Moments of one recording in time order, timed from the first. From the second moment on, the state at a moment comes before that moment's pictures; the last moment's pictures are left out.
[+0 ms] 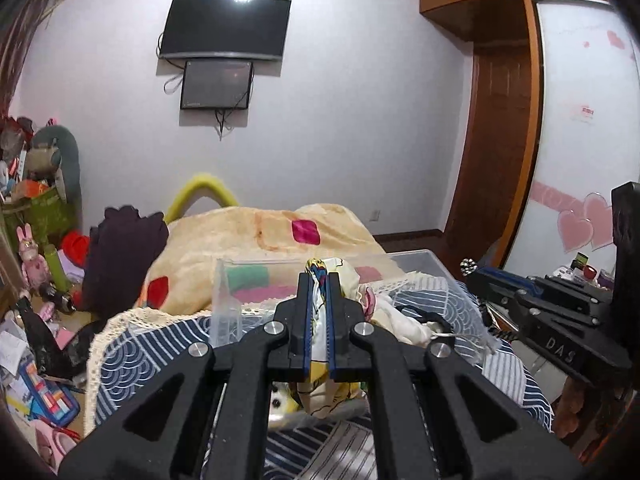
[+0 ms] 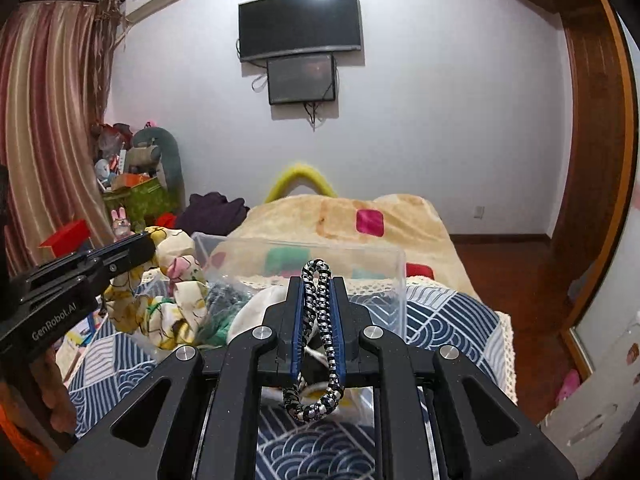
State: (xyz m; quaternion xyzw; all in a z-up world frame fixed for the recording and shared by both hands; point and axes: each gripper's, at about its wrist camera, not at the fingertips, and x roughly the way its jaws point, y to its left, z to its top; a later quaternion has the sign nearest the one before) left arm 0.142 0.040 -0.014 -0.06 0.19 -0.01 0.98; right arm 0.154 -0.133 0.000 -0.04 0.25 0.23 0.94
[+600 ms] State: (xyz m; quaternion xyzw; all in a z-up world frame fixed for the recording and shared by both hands) left arm 0.175 0.042 -0.061 -0.06 0.28 -0.01 0.96; right arm 0.171 -0.126 -0.034 -0.05 0.32 0.23 0.92
